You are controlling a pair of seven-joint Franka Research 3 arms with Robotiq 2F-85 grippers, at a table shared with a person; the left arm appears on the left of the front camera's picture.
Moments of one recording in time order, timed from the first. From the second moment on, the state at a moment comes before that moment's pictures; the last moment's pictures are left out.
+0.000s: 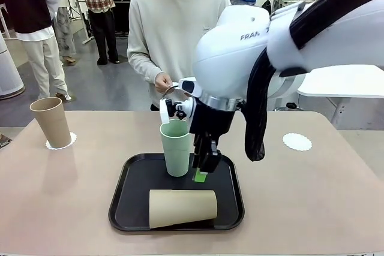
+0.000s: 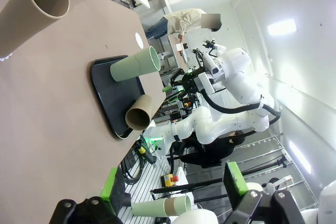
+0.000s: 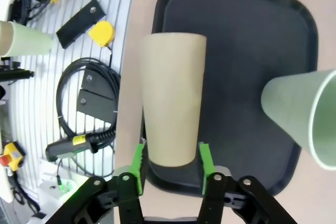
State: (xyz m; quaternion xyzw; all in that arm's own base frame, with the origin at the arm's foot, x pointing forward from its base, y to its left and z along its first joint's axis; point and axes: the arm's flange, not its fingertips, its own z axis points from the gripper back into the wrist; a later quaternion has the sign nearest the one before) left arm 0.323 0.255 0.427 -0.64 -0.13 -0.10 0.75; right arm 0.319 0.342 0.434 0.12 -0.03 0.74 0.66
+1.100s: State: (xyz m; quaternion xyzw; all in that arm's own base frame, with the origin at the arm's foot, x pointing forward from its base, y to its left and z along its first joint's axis) left arm 0.323 0.255 0.427 -0.64 -0.13 -0.10 0.75; right arm 0.299 0.384 0.373 0.09 0.02 0.75 0.65
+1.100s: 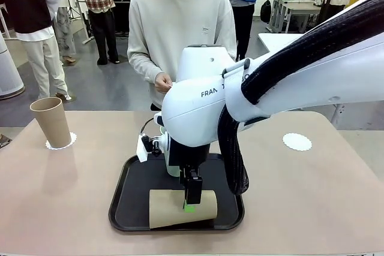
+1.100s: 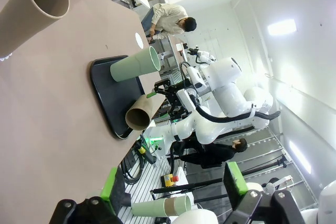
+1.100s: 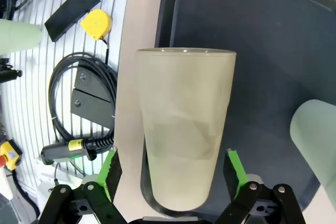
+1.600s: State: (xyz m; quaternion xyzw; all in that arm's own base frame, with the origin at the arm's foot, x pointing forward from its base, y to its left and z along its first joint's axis) left arm 0.323 0.255 0.427 -0.64 -0.13 -0.10 0.75; right arm 0.306 0.391 0.348 0.09 0.04 0.76 0.65
